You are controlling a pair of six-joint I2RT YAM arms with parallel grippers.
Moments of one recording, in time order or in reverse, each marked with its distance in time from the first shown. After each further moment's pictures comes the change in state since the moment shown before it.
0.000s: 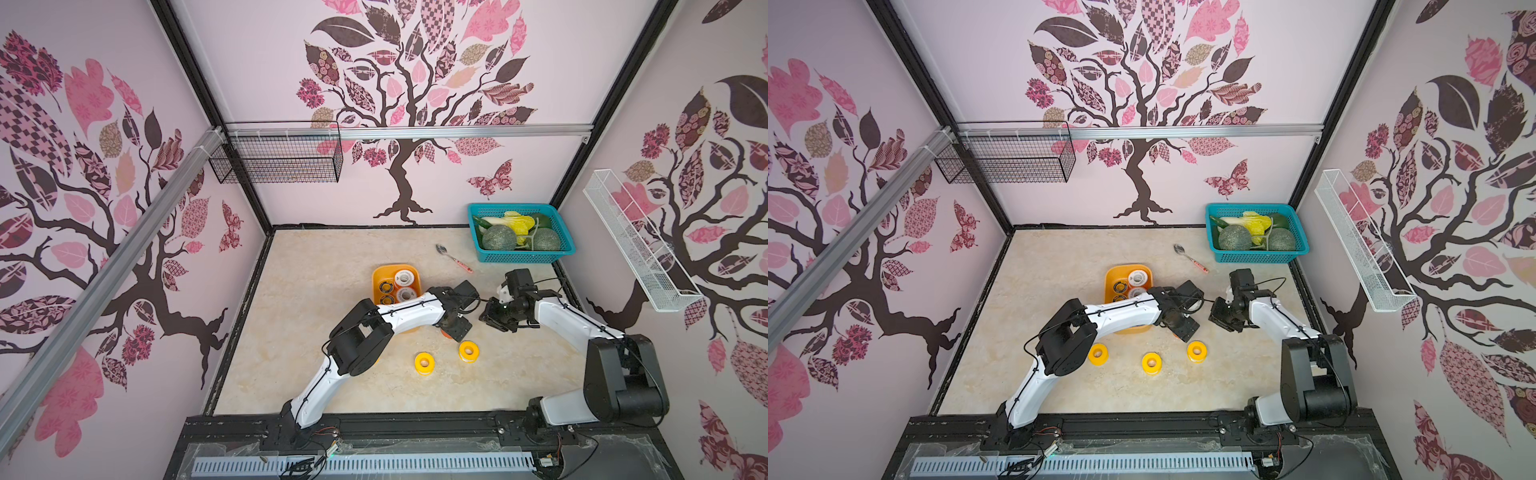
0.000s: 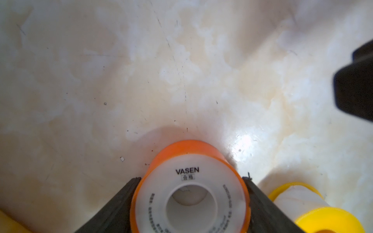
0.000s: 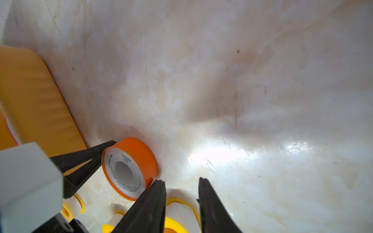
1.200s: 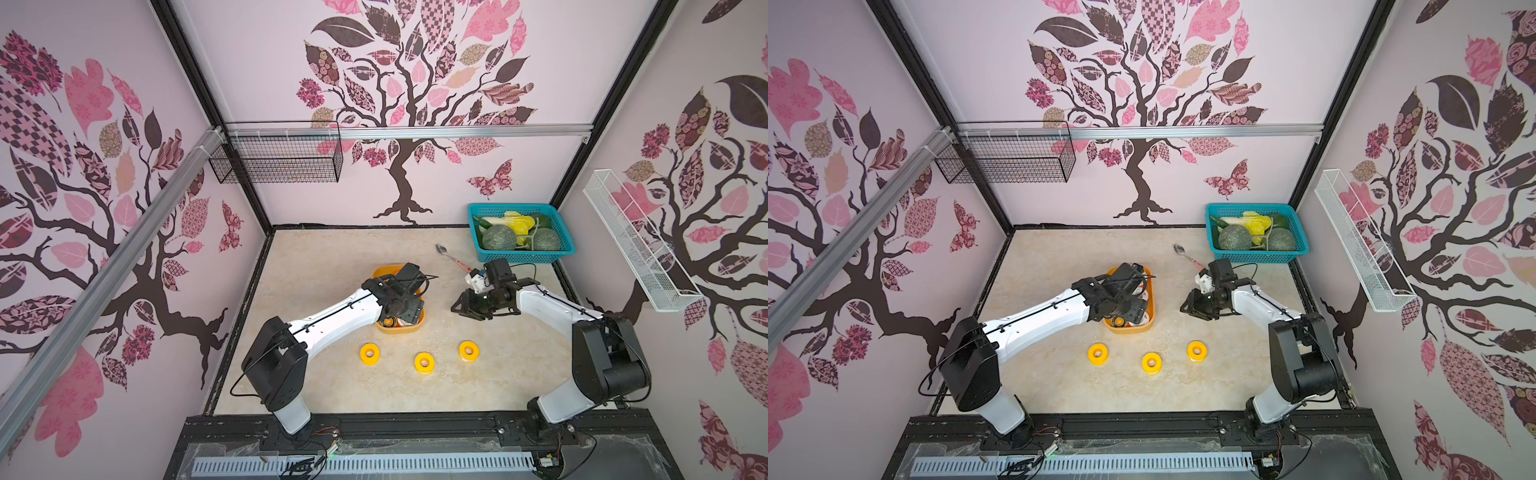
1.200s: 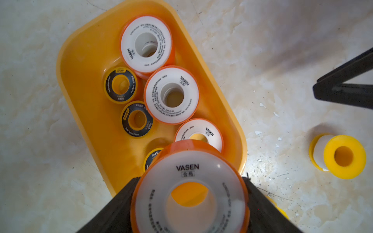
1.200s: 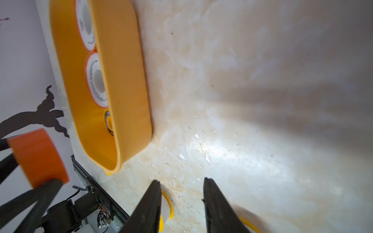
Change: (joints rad) left arm 0.185 -0.604 -0.489 -0.017 -0.145 -0.120; right arm 0.168 0.156 0.164 0.073 -0.256 -0.099
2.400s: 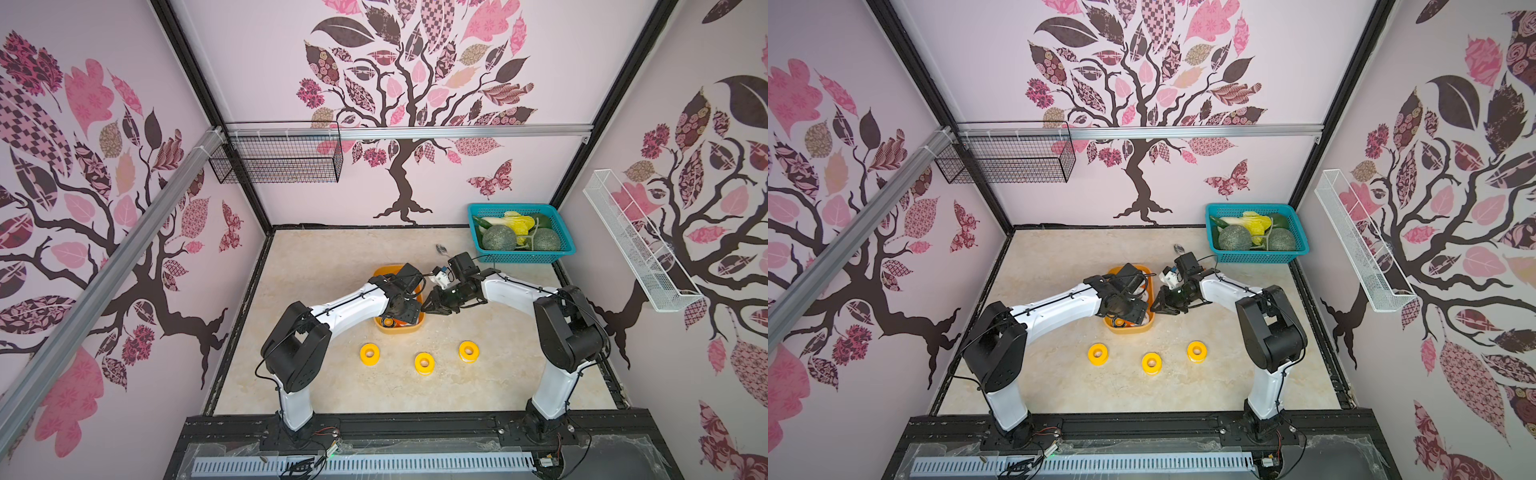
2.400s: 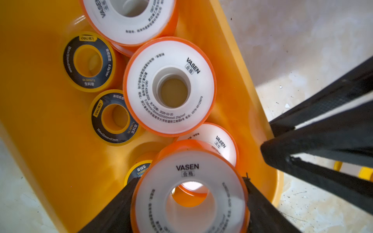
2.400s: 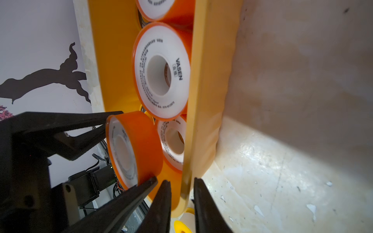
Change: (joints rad) left arm 0.050 0.159 0.028 0.032 0.098 -0.040; right arm 0.173 0.238 0.191 0.048 -0.126 0.017
